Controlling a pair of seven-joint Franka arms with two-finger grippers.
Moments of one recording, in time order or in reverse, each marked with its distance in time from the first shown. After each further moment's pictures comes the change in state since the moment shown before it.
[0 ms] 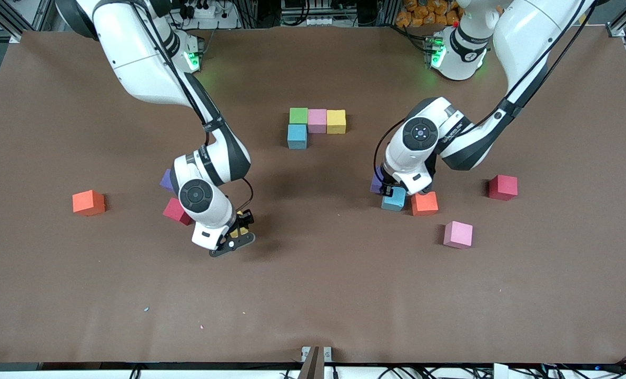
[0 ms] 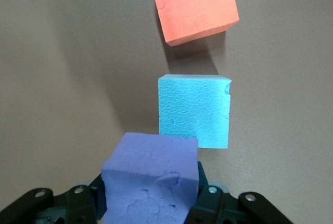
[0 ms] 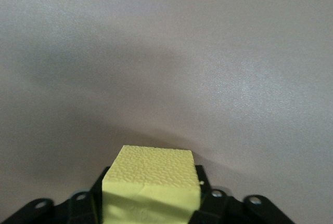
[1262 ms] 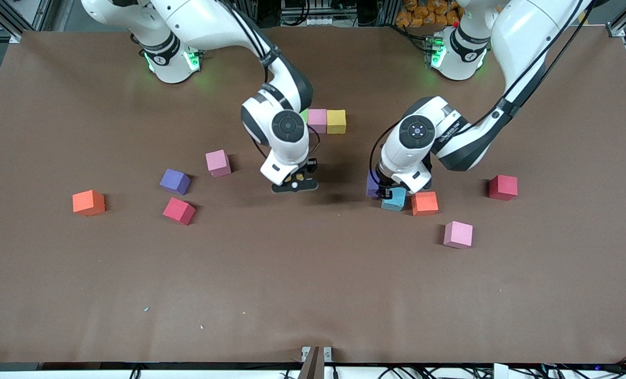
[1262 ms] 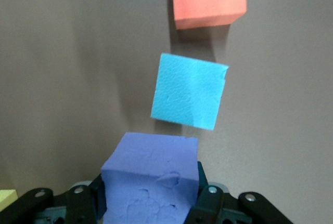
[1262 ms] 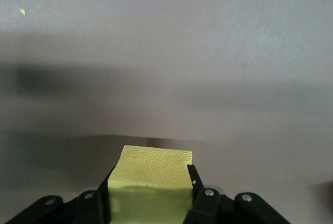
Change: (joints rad) left arm -0.040 0.011 -0.001 0.044 0.000 -0.001 -0.214; right arm 0.348 -0.136 0.027 -0.109 0.003 -0.097 0.683
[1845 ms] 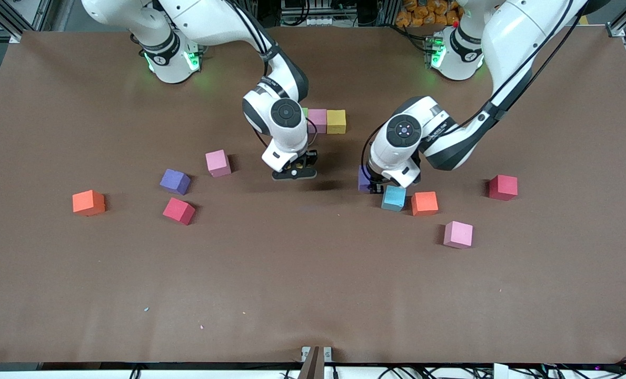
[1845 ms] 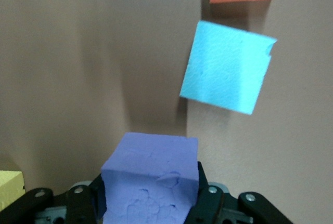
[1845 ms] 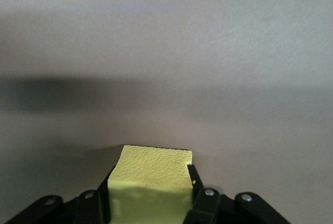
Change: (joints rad) left arm -0.038 0.035 0.000 -0.011 0.000 0.021 -0.084; right arm 0.026 -0.024 0.017 -0.168 0.002 0.189 0.059
